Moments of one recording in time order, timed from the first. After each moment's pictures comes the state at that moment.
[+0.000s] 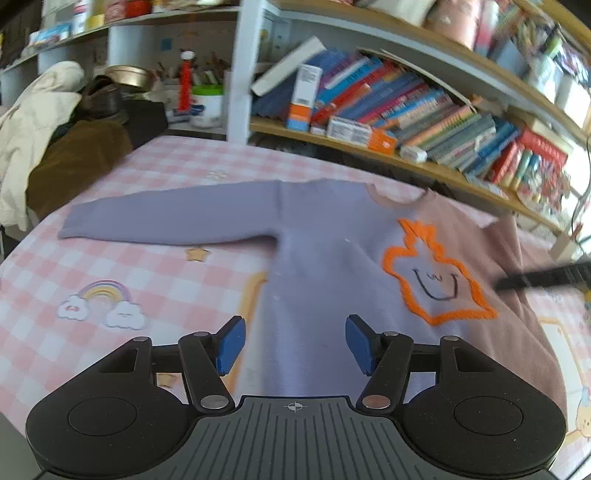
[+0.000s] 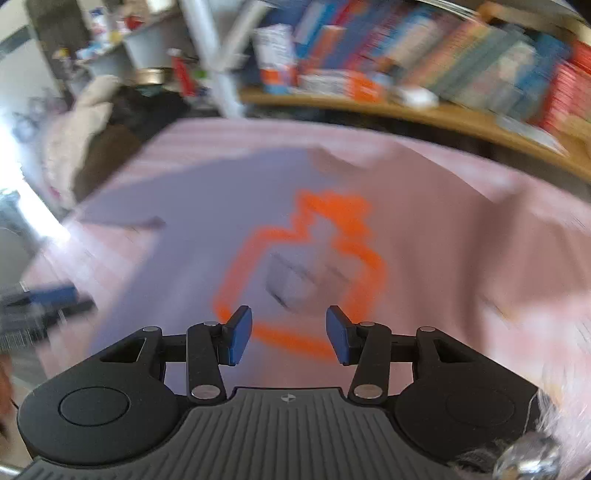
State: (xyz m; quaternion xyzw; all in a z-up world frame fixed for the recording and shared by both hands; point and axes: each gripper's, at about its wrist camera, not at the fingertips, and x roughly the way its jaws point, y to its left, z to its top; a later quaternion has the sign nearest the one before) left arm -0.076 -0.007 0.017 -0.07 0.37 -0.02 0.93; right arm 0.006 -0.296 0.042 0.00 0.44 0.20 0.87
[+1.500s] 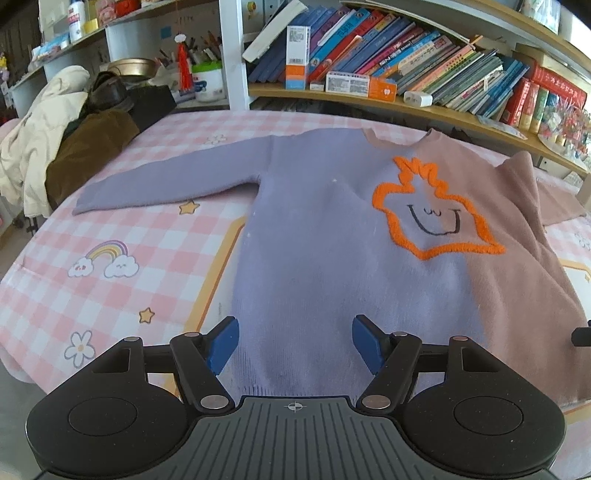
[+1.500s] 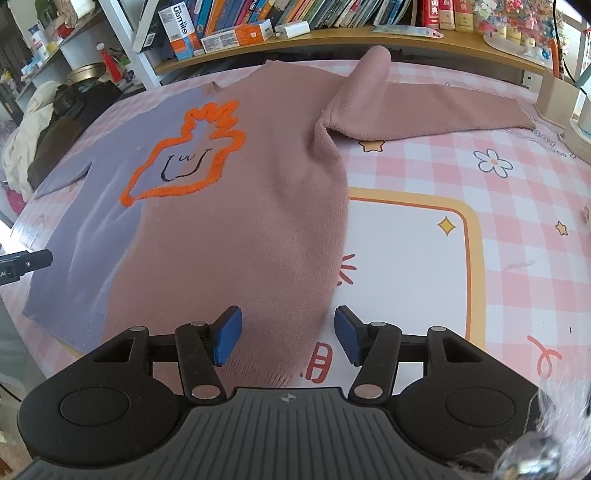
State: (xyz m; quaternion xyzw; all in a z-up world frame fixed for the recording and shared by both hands) left arm -0.096 -0.061 0.008 -0.01 0.43 0.04 0.90; right arm -0.067 -0.381 -0.001 0.06 0.49 0.14 0.86
